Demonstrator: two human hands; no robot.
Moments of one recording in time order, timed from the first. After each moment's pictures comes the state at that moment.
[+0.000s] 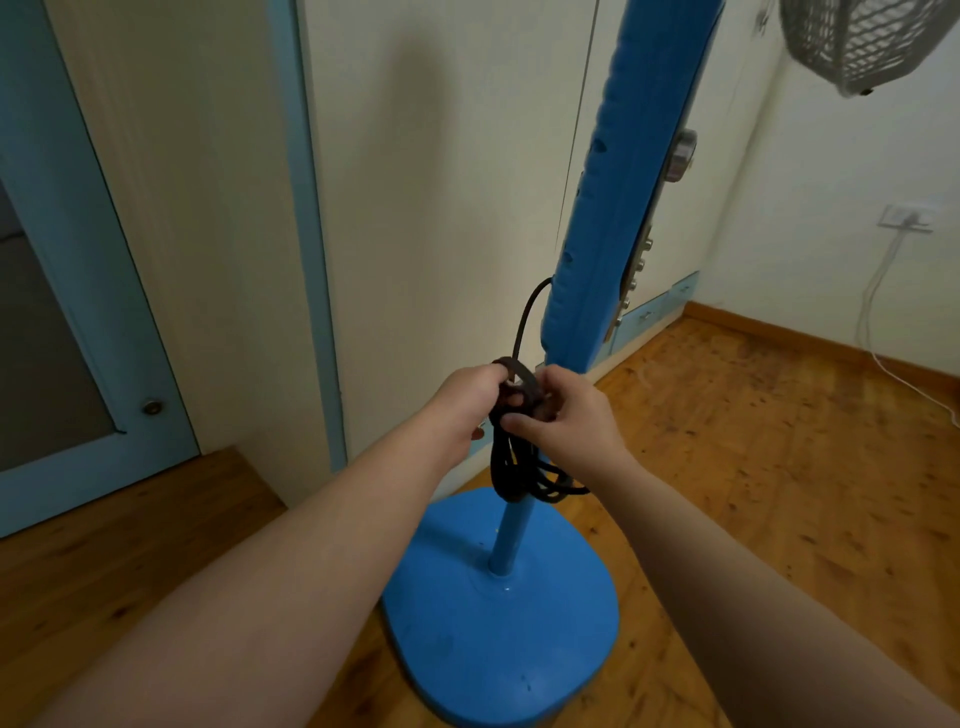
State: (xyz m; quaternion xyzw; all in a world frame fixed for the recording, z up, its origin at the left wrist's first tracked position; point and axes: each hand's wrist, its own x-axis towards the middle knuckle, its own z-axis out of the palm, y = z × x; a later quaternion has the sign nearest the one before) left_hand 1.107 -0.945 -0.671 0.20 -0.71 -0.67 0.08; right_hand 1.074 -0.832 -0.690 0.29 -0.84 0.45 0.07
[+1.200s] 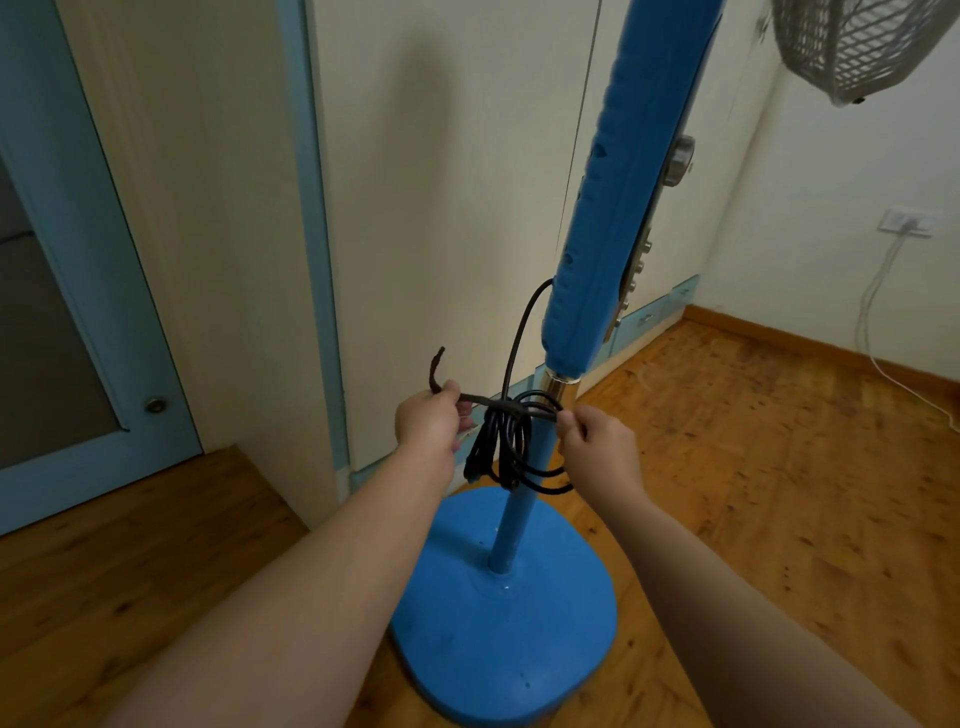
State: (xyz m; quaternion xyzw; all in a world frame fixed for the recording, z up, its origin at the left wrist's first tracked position) left_hand 1.113 -0.961 -0.704 0.34 -0.55 -0.74 0.21; right_hand 1.072 -0.815 -0.719 0.17 -0.89 0.41 0.08
